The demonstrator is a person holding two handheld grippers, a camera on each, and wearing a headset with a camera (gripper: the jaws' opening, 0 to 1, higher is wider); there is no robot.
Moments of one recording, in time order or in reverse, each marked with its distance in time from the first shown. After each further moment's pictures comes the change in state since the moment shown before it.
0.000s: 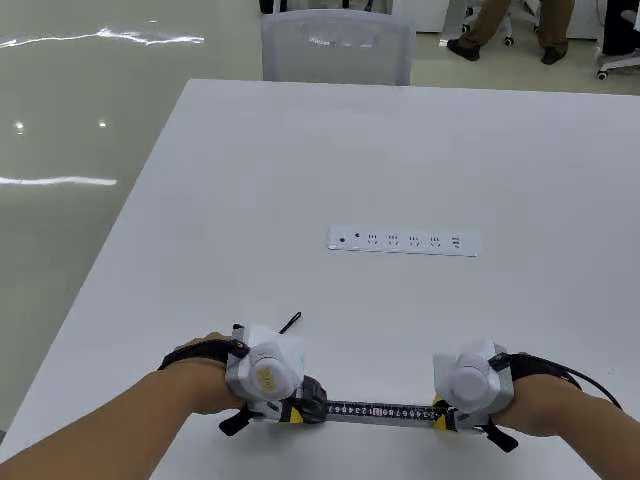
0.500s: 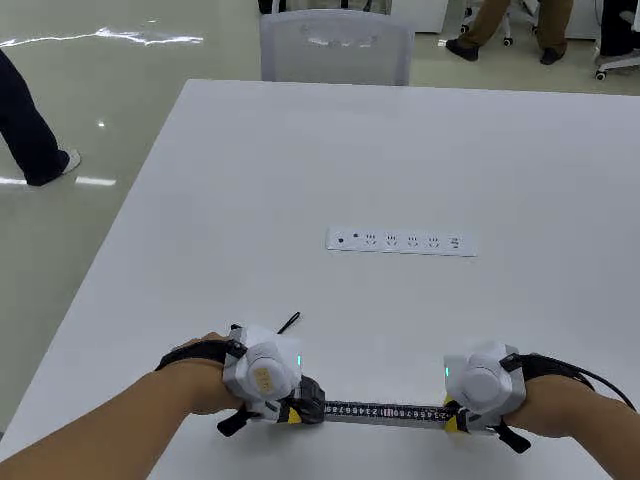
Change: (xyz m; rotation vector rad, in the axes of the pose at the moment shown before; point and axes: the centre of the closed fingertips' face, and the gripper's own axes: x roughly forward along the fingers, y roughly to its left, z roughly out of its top) left arm 0.001 0.002 -0.002 -0.004 -0.003 -0.003; right arm -0.005 -0.001 -0.017 0.003 0.021 -0.005
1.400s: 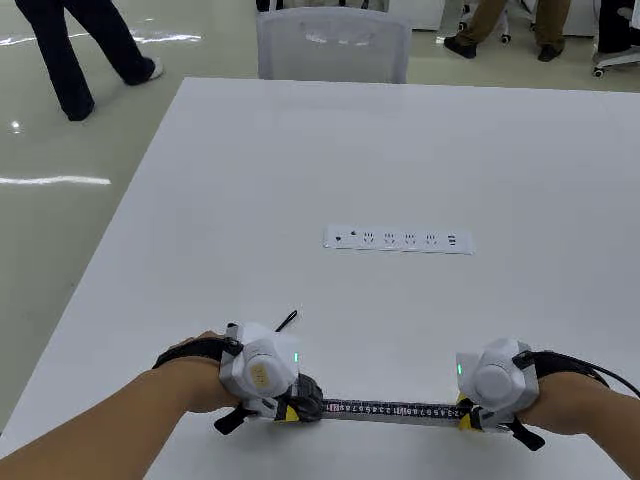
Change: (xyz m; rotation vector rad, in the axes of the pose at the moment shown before) left arm -0.001 0.000 0.001 -0.009 0.002 -0.002; right arm -0.011 -0.001 -0.019 0.006 0.029 -0.002
